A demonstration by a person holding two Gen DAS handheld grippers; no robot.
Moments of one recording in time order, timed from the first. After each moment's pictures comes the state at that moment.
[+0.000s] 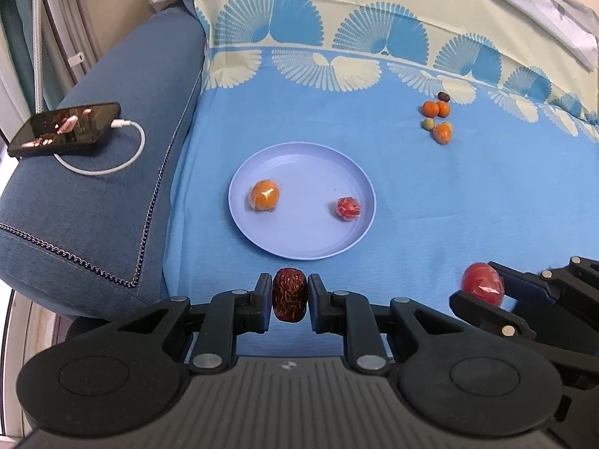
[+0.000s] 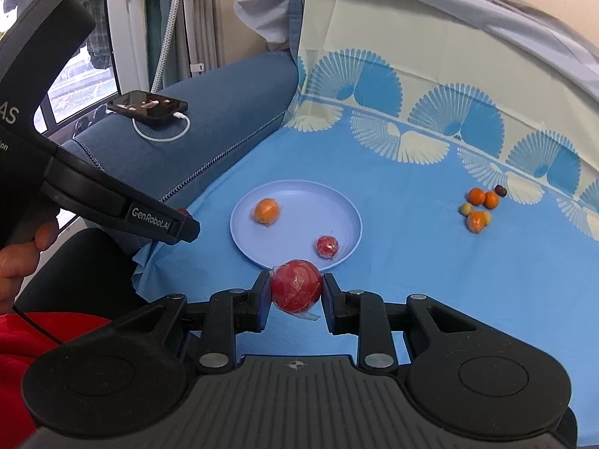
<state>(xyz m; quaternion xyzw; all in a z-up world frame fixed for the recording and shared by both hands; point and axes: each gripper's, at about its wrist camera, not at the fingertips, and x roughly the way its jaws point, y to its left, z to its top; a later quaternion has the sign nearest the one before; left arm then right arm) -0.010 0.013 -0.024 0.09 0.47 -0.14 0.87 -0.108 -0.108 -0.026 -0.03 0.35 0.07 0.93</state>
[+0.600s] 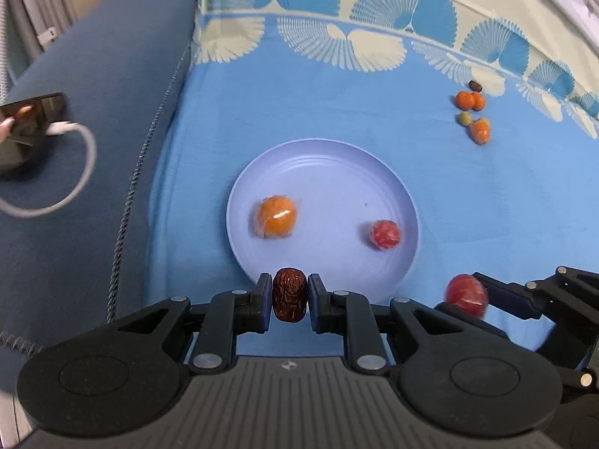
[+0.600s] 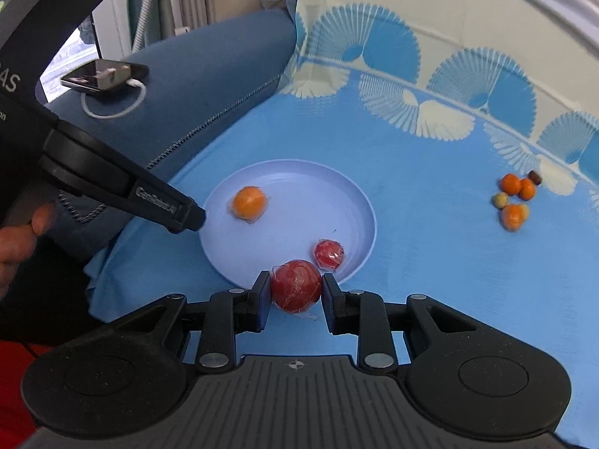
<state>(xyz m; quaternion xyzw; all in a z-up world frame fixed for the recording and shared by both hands) 0.098 0.005 -0.081 0.10 0.51 -0.15 0.84 0.002 -0.113 -0.083 -0.03 0.40 0.07 0.91</state>
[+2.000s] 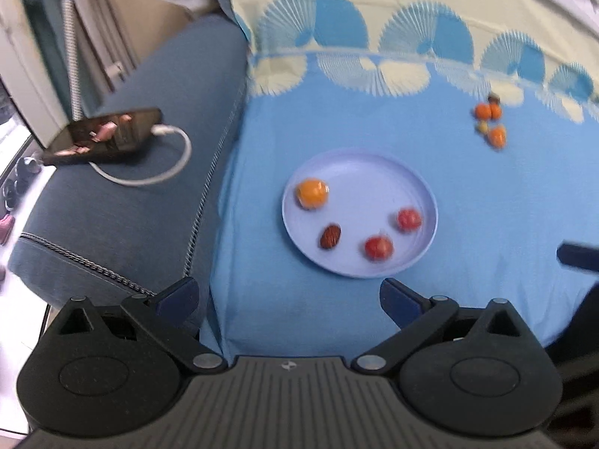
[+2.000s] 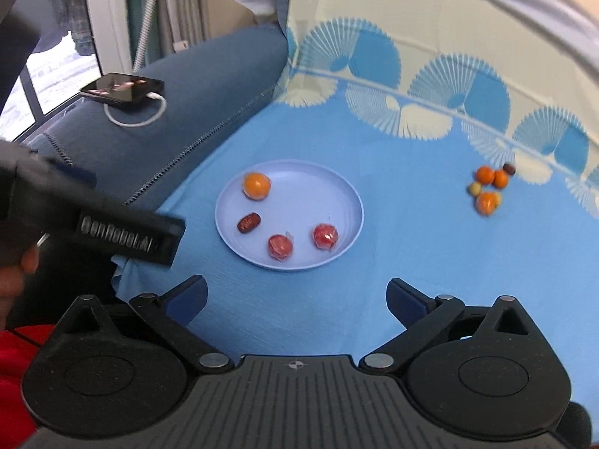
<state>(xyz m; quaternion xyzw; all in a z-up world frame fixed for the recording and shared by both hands) 0.000 0.025 -0.033 0.12 0.43 -0.07 0.89 -0.071 -0.104 -0.045 -0.03 0.38 0.05 0.92</state>
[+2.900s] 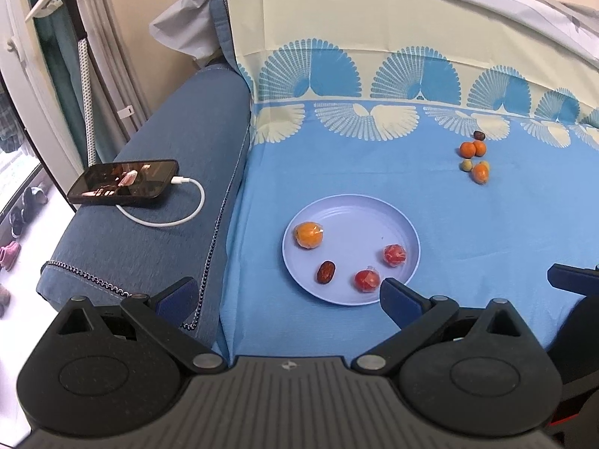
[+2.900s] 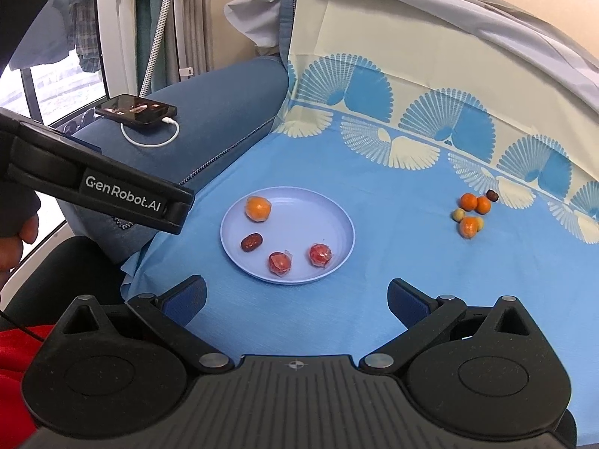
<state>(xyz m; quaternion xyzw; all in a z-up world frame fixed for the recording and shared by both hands) -0.028 0.019 0.001 0.13 0.37 -0.08 0.91 -0.100 -0.104 -0.030 -0.03 0.34 0.05 0.94</state>
